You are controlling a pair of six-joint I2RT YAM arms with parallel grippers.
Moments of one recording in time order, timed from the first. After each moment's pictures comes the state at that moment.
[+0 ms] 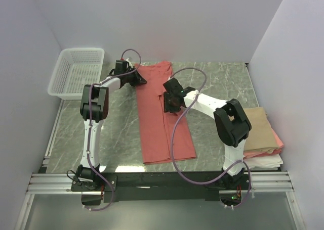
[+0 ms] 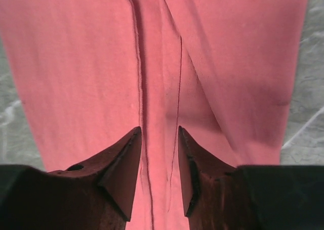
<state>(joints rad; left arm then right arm) -0.17 2.47 1.86 -0.04 0.50 -0.70 0.62 1.92 1.38 -0.49 0.05 0.55</state>
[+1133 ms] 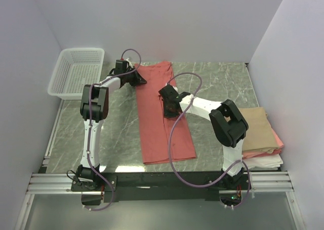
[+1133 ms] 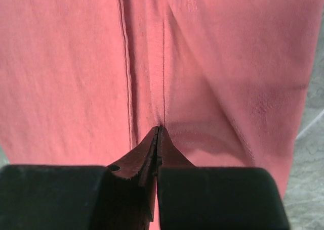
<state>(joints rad) -0.17 2.47 1.87 -0.05 0.49 -0.69 0.68 1.95 1.34 -0.49 0.14 0.57</state>
